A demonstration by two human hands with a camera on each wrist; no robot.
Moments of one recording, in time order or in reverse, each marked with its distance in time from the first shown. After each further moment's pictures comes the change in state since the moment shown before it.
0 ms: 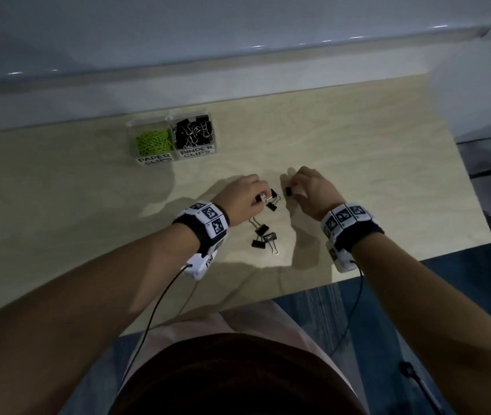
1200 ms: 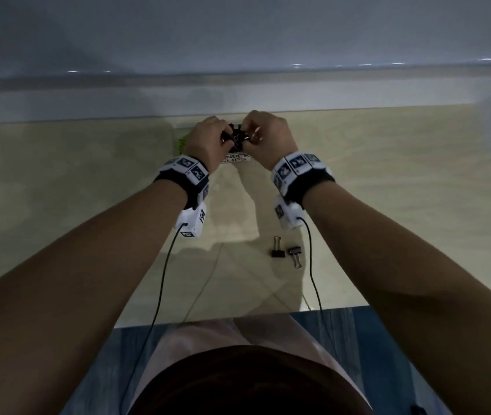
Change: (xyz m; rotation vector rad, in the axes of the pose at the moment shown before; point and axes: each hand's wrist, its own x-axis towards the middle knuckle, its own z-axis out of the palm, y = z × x) left_hand 0.003 -0.080 -0.107 0.076 0.452 -0.404; right_hand 0.113 -0.149 -0.025 0.363 0.260 -0.253
